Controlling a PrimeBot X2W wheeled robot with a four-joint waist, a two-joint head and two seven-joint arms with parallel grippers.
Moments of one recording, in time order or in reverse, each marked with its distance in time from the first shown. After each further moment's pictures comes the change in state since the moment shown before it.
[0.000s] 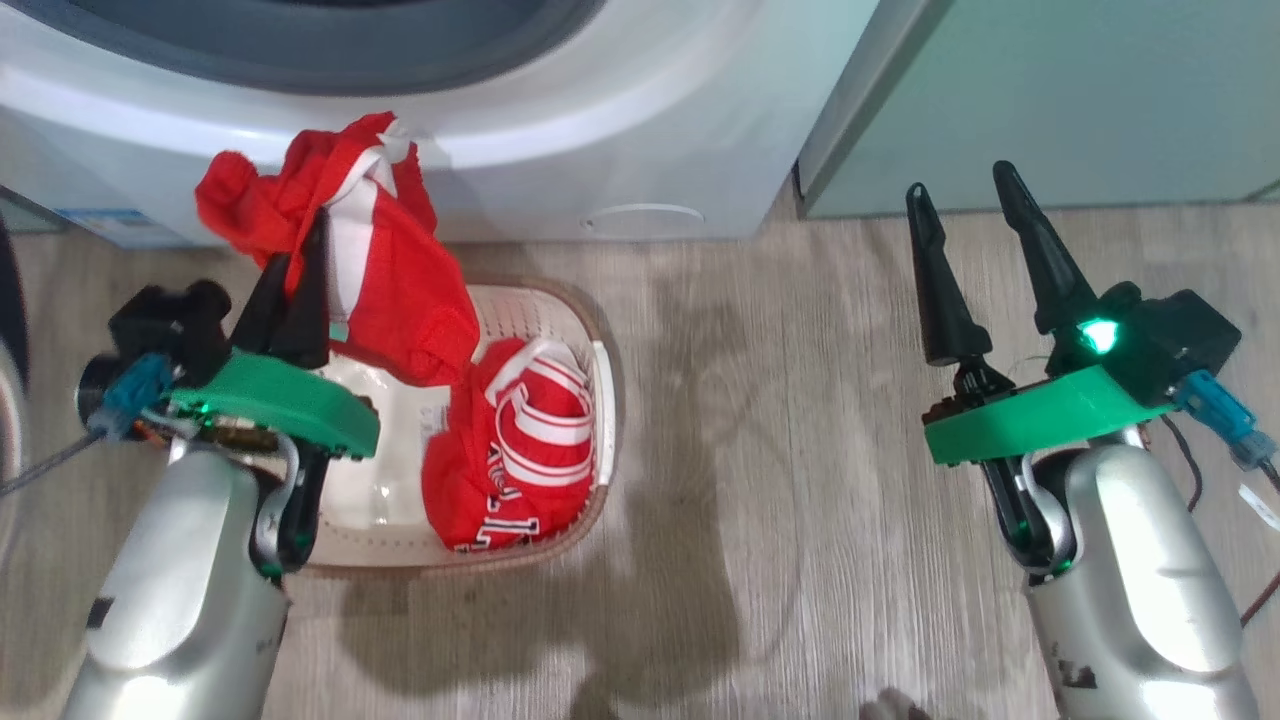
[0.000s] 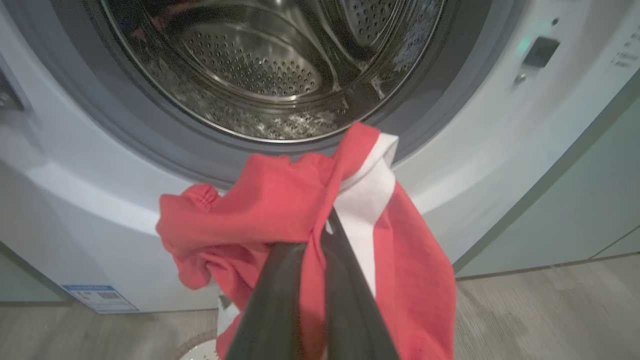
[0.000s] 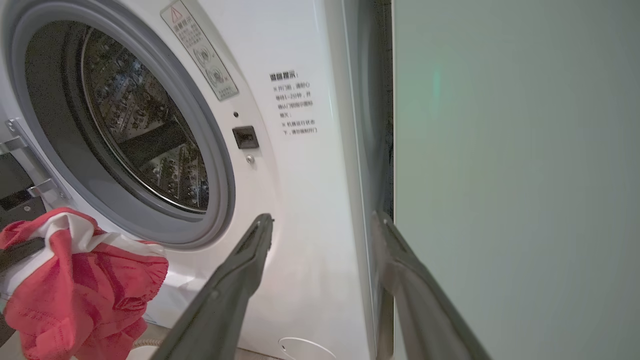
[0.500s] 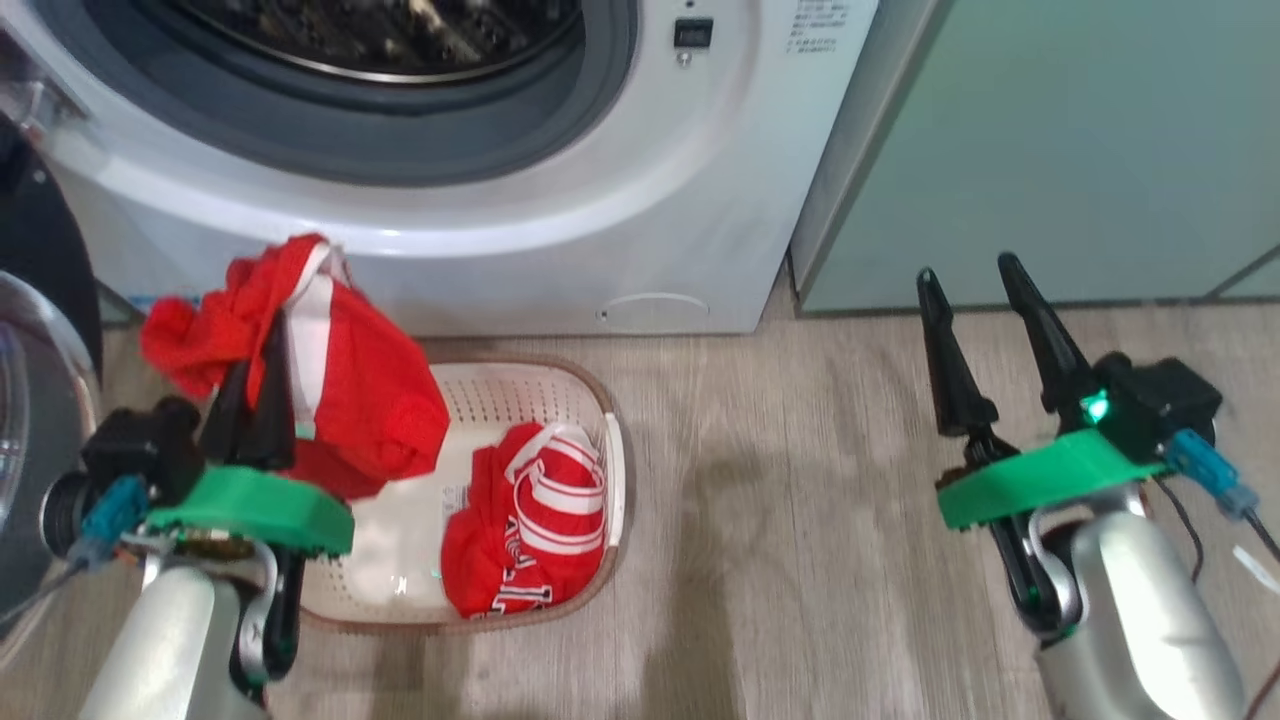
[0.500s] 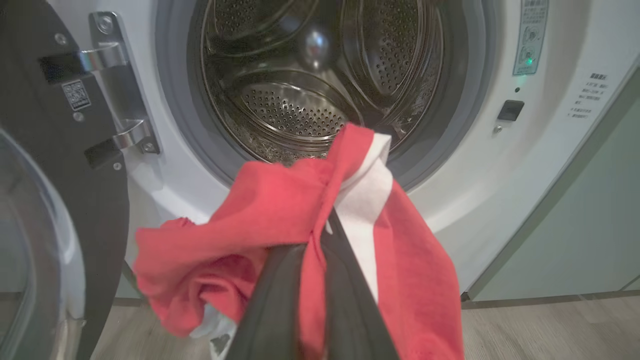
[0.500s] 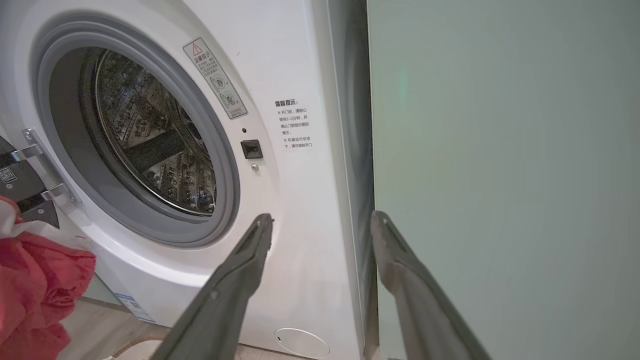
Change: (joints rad) left arm 0.242 0.031 0.064 -0.208 0.036 0.104 0.000; right arm 0.102 0.000 -0.038 0.039 -0.016 0.000 0.014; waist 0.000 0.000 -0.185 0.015
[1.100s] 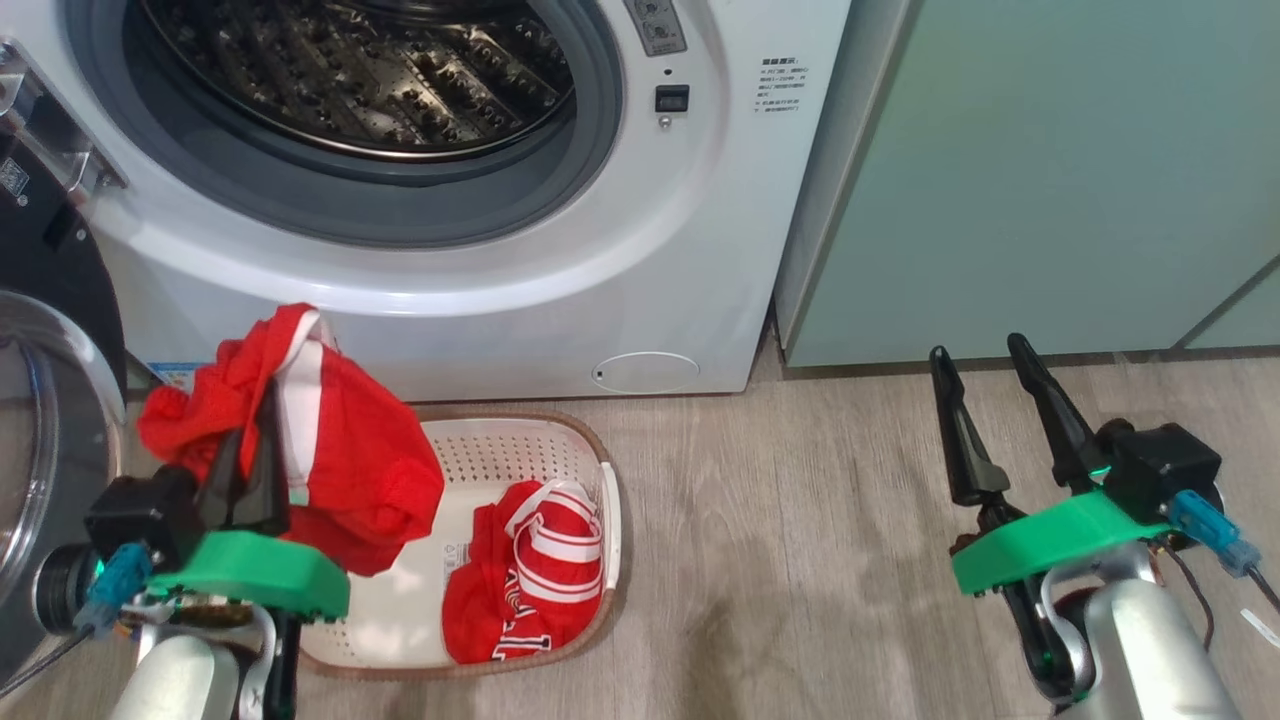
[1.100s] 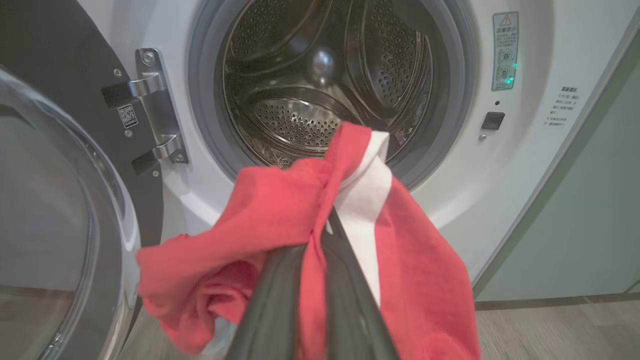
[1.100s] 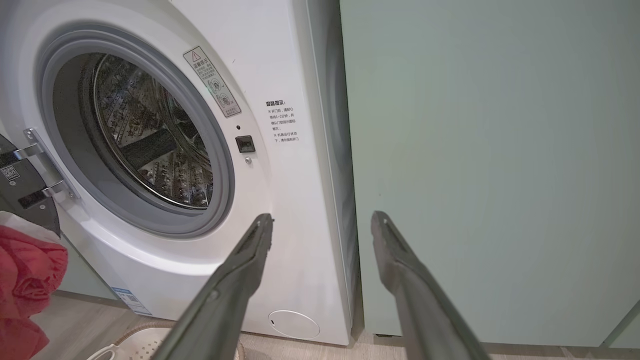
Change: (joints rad) left arm 0.133 0.015 0.007 -0.086 0.011 0.062 0.020; right arm 0.123 0.001 -0.032 -0.027 -0.001 0.000 0.037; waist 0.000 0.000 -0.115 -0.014
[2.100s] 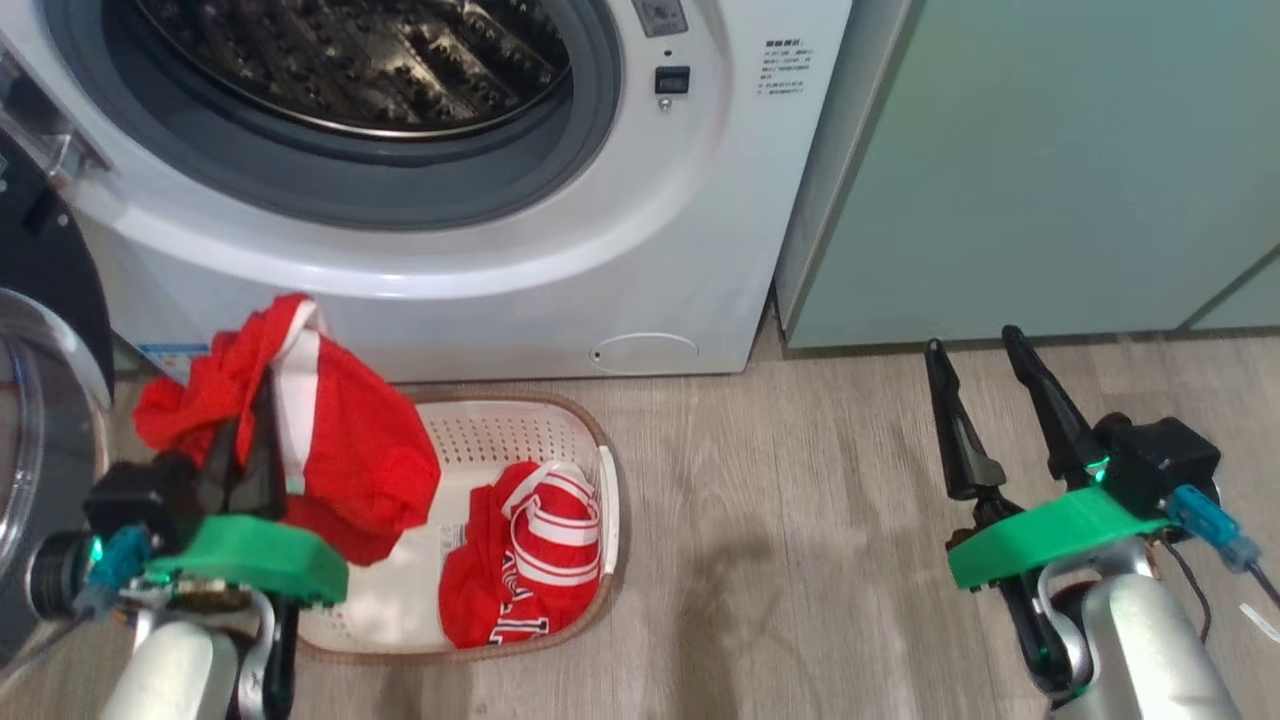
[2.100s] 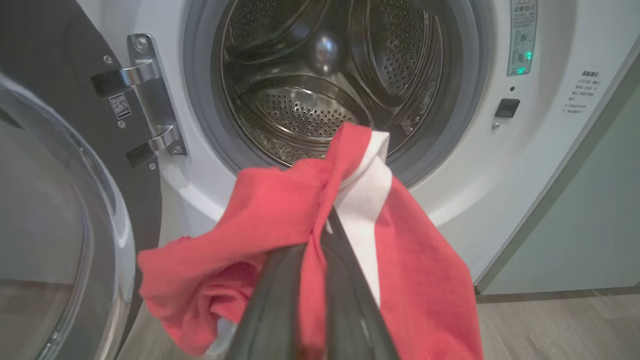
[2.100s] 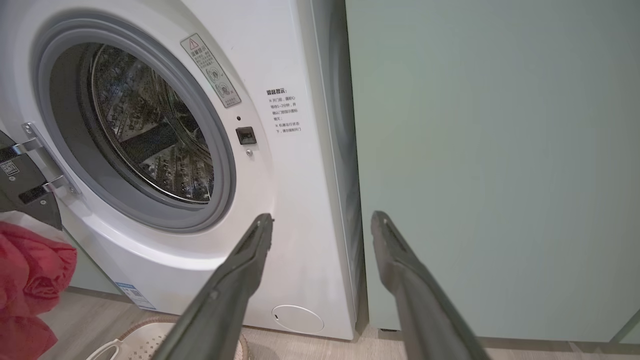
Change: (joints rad) left arm -0.003 0.012 -0.011 -0.020 0.005 0.027 0.026; right arm -0.004 0.000 0.011 -0.011 0.007 0.000 0.004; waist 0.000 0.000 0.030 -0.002
